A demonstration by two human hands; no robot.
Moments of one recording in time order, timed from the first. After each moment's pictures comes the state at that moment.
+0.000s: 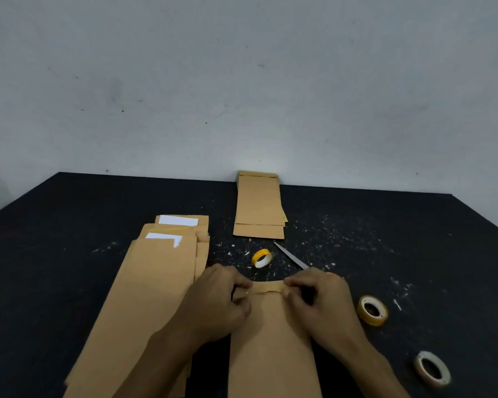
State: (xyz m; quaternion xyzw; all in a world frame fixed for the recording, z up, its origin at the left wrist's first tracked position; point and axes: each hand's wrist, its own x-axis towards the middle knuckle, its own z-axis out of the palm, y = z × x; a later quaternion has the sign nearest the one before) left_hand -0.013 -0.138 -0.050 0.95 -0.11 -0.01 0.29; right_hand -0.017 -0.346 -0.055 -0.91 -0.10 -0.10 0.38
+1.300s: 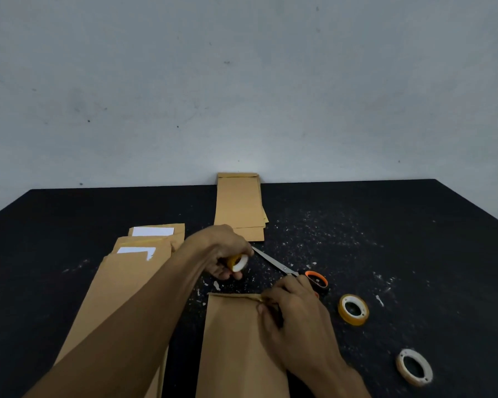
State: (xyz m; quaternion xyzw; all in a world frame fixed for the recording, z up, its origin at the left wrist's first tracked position) left_hand 0.091 -0.194 0.006 0.87 0.12 -0.29 0.39; right_hand -0.018 -0.342 -0.085 -0.94 -0.14 -0.18 0.25
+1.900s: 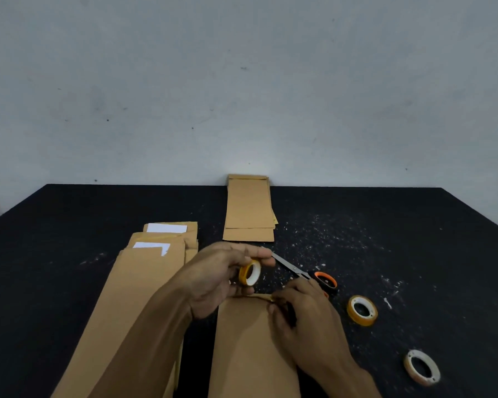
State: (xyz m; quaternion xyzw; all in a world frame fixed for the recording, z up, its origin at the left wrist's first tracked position) left_hand 0.010 -0.166 0.003 0.68 0.01 -0.21 0.70; right_hand -0.024 -0.343 -0.078 -0.94 -0.15 -0.16 0.27
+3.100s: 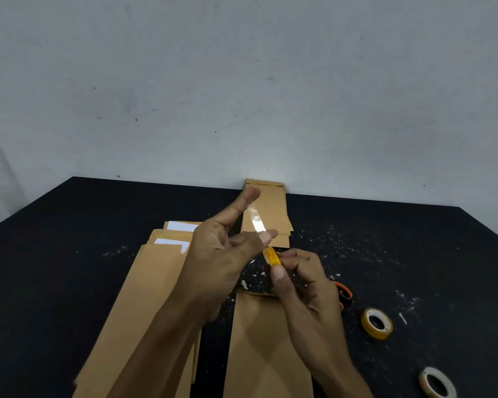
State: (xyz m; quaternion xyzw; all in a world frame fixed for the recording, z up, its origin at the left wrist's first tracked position) left_hand -0.025 -0.155 0.031 0.62 -0.14 0.09 0.77; right_hand -0.040 -0.292 -0.020 -0.72 -0.16 -0.18 0.65
